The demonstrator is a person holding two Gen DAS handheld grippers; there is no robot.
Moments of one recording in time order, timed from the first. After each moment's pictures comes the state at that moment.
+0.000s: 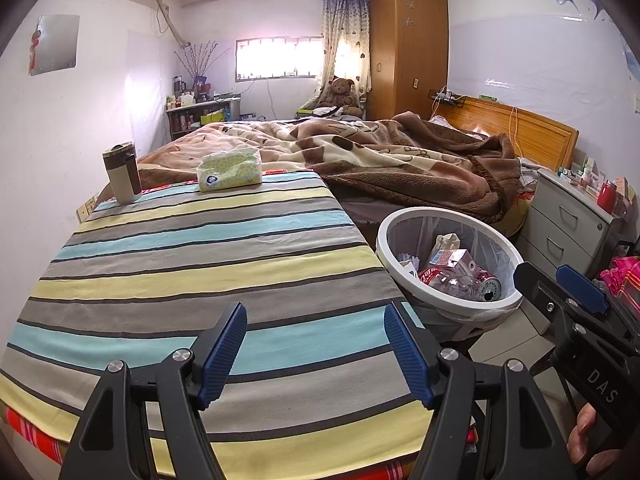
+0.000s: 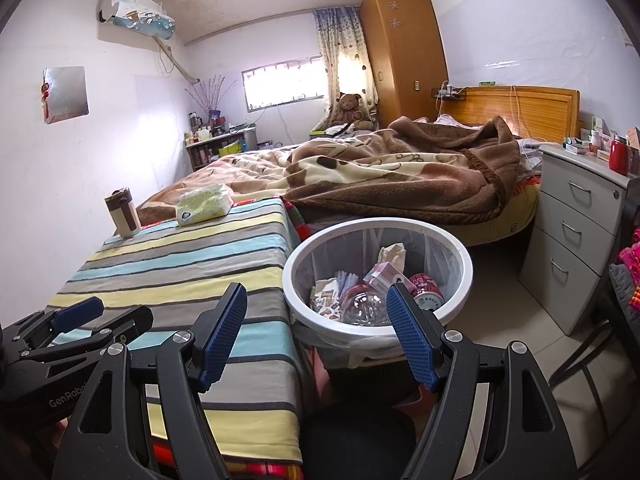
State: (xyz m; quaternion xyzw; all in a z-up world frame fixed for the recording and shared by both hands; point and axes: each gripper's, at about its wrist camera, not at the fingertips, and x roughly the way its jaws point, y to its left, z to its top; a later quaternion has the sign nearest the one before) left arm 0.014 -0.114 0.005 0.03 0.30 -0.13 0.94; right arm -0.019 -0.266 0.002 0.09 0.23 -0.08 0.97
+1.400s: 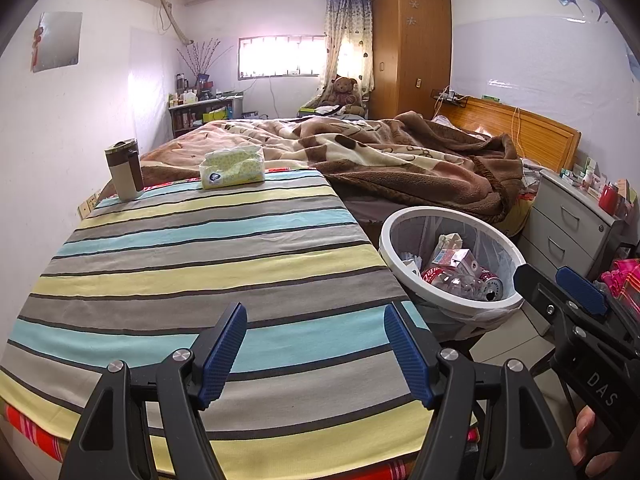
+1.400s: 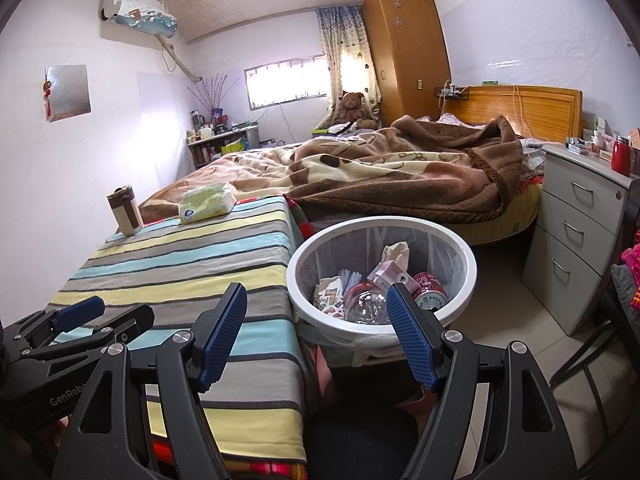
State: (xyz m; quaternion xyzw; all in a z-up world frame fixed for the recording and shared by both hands) left arm 0.013 -0.112 0.006 0.03 0.30 -0.13 0.94; right arm -0.019 -0.261 0.002 0.09 0.23 -0.07 0.97
